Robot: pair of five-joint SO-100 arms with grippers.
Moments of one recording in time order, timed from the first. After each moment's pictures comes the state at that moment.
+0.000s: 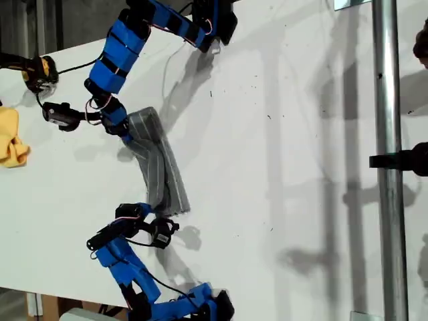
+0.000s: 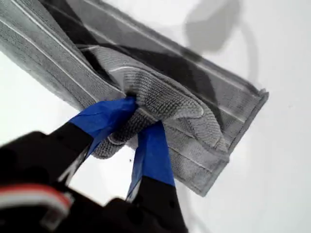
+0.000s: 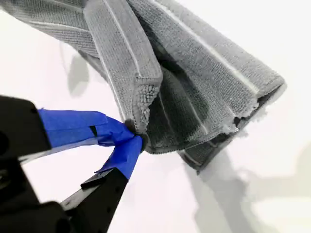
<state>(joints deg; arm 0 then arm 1) -39.4 68.5 58.1 85.9 -48.9 41.9 79.6 79.1 55.9 33.6</state>
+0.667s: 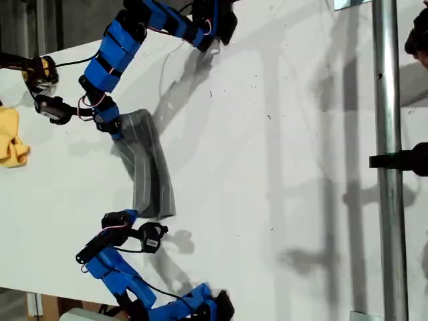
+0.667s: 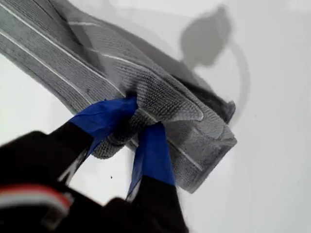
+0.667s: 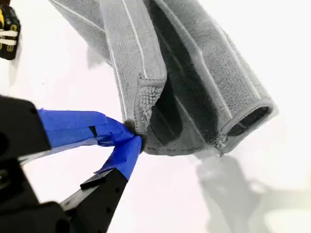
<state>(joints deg) -44.1 72.1 59.2 83.6 -48.5 46.0 75.2 75.9 54.8 33.6</state>
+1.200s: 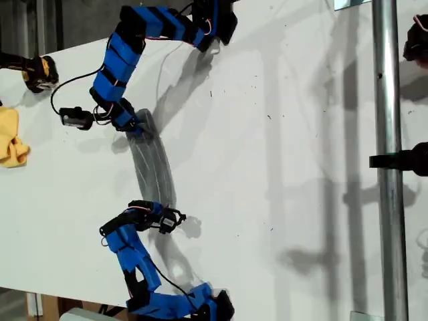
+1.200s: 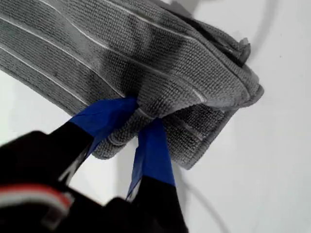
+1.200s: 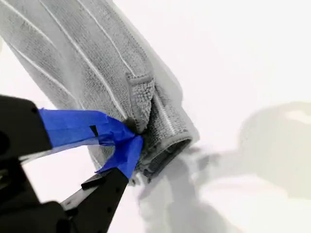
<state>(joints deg) -38.8 57.2 59.0 83.8 -54.8 46.0 65.6 75.9 61.3 33.6</state>
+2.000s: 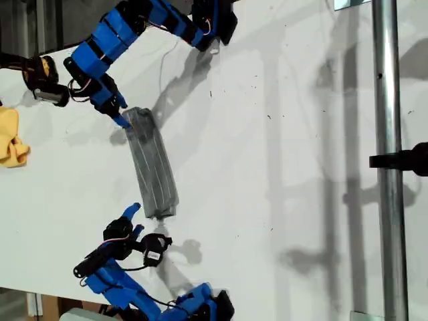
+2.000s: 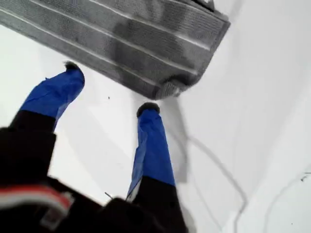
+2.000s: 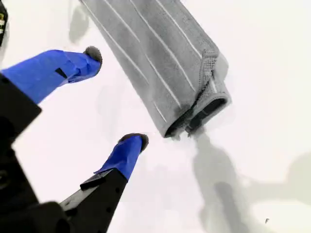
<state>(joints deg) -41.8 85.9 65.6 96.0 -54.7 51.0 84.2 70.8 84.1 33.6</state>
